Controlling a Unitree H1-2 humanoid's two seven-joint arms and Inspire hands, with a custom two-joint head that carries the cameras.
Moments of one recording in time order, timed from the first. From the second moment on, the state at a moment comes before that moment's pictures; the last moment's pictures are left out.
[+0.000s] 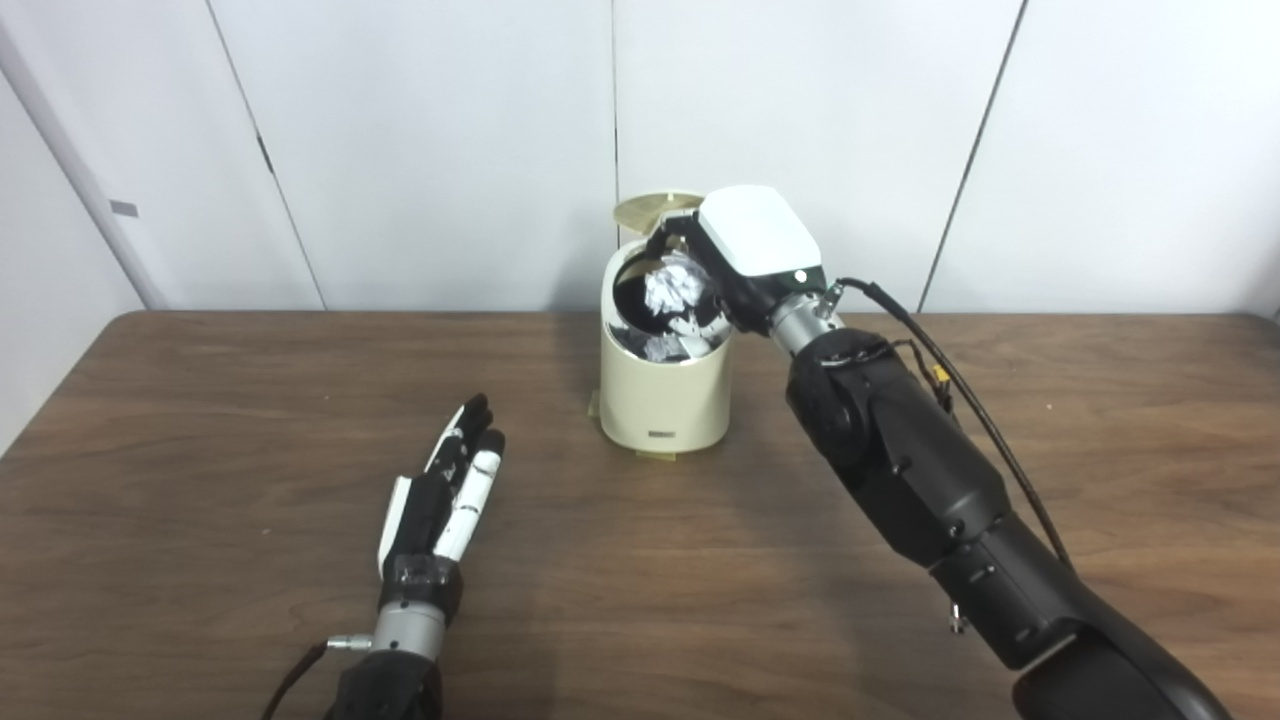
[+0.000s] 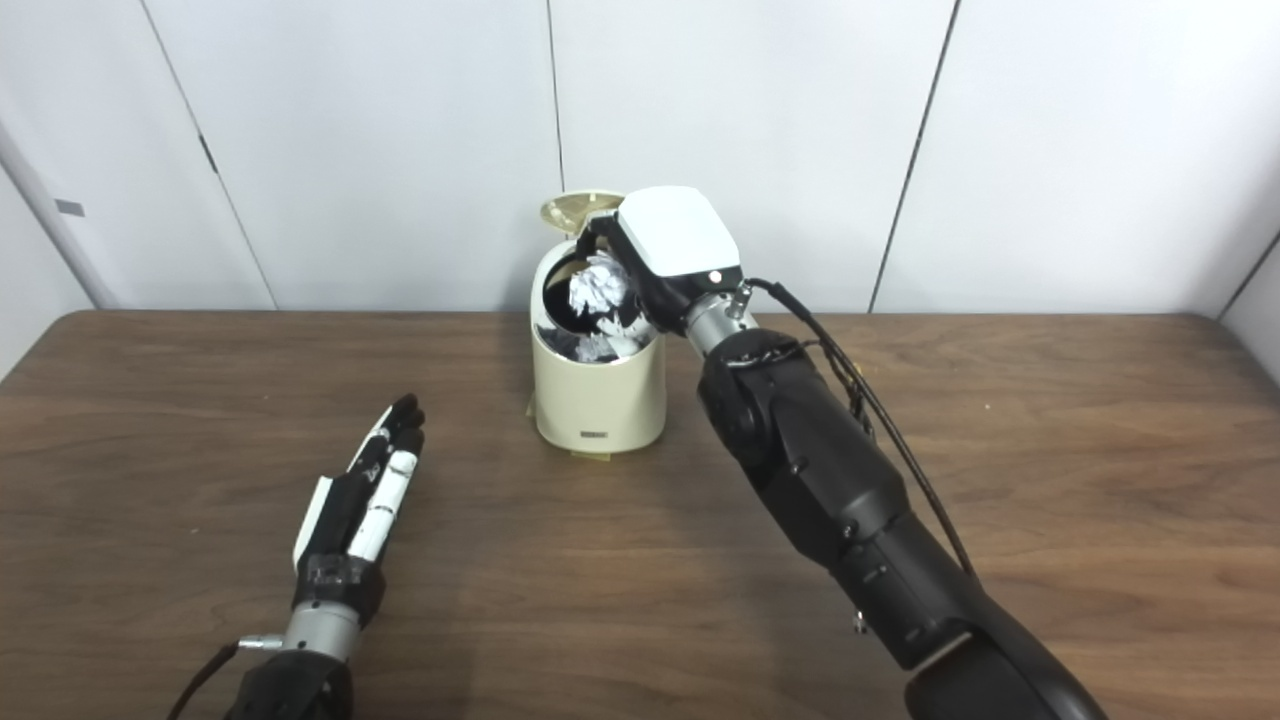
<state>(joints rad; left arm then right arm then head) -0.04 0.01 0.03 -0.11 -0.01 0.11 0.00 -0.78 -0.16 0.44 0.31 -0.96 0.15 -0.01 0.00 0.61</state>
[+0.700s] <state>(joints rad) -0.04 0.00 0.04 -0.10 -0.01 0.11 0.01 -0.78 -0.17 0.43 0.30 -0.90 0.15 0.01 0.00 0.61</state>
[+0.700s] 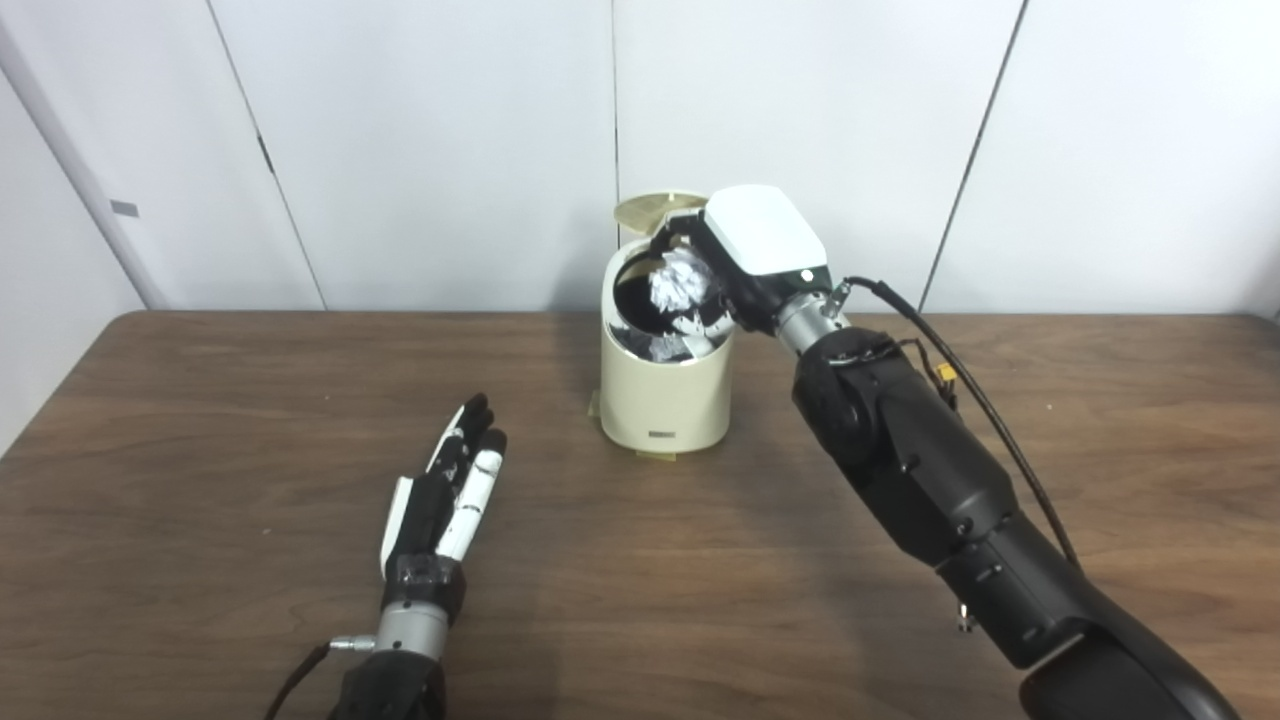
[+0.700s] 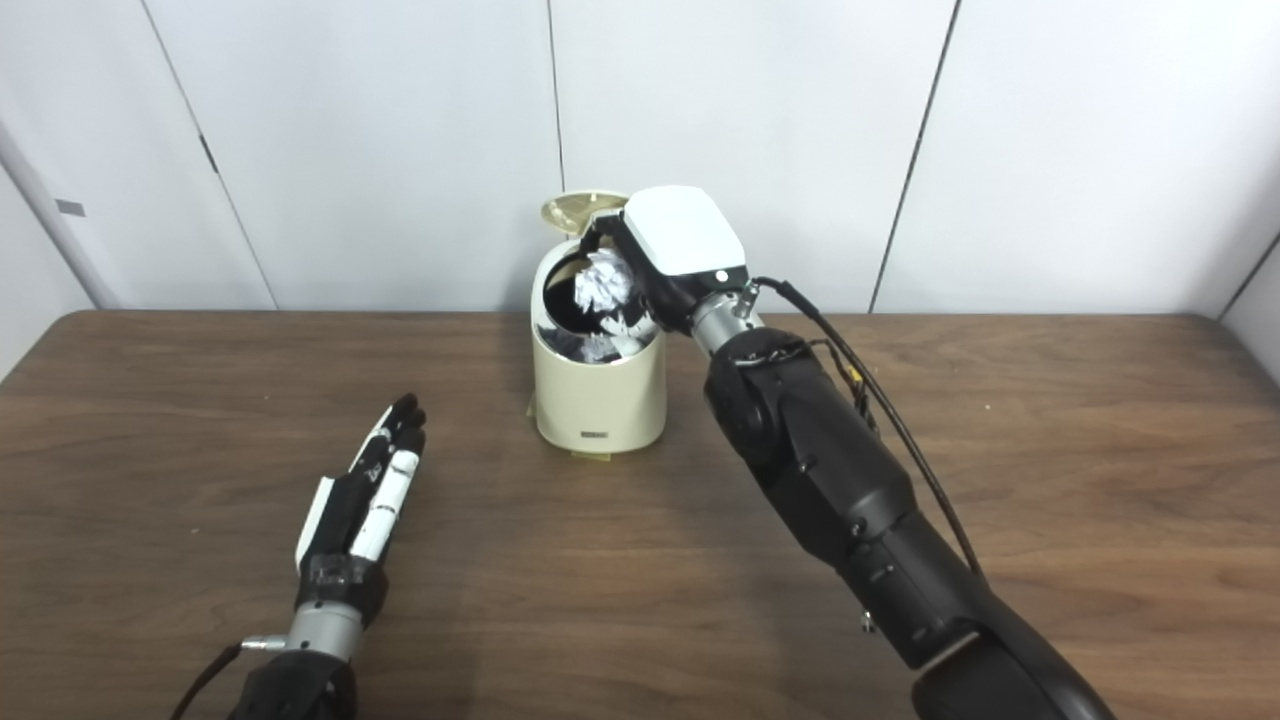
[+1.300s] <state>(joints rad) -0.04 -0.01 0.03 -0.10 -0.01 0.11 0.03 -0.76 -0.15 0.32 0.27 -0.67 0.24 0.15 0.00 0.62</state>
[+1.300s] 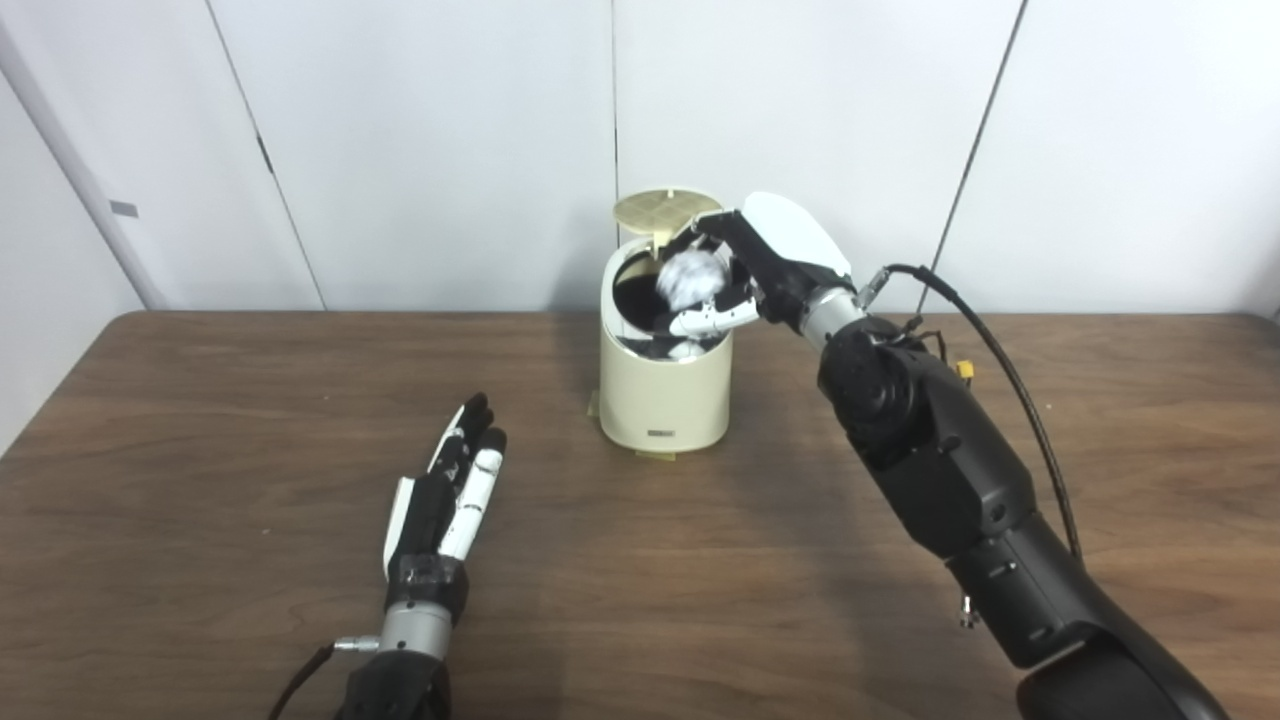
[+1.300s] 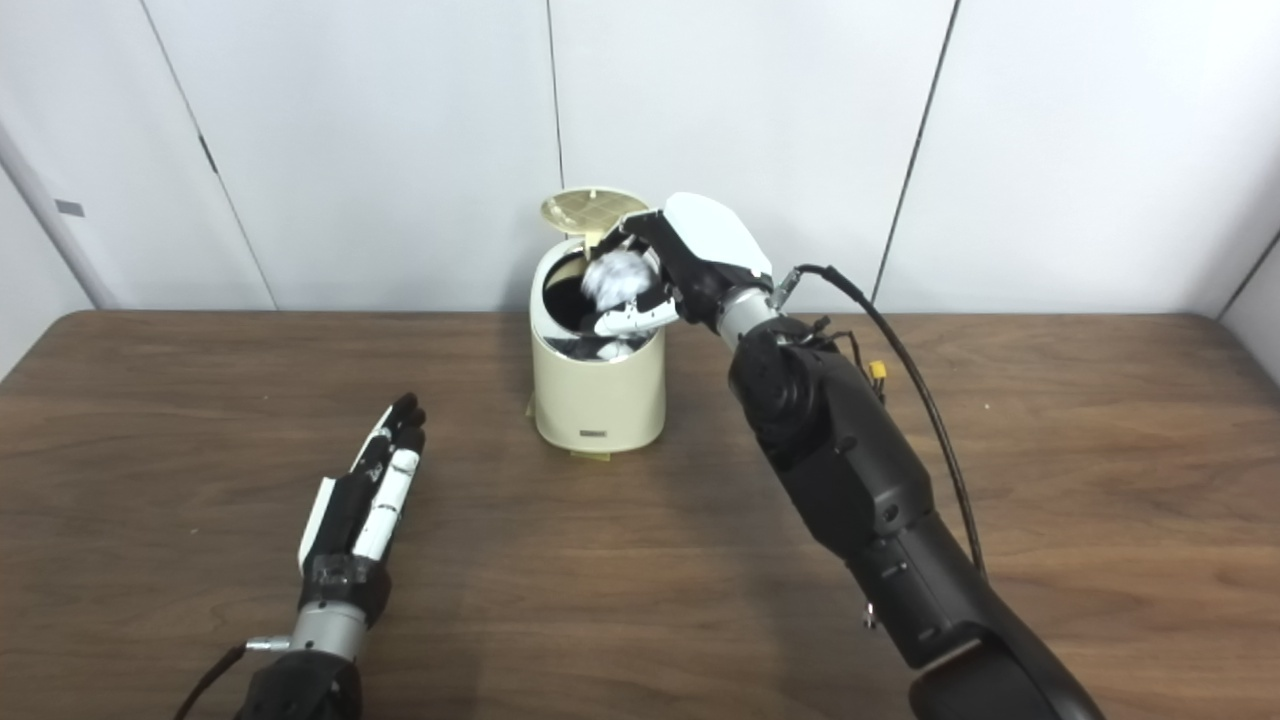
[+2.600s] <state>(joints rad) -0.03 0.00 0.02 -0.09 -0.03 0.09 0.03 -0.67 -0.14 0.23 0.14 -0.61 0.26 0.06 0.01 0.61</state>
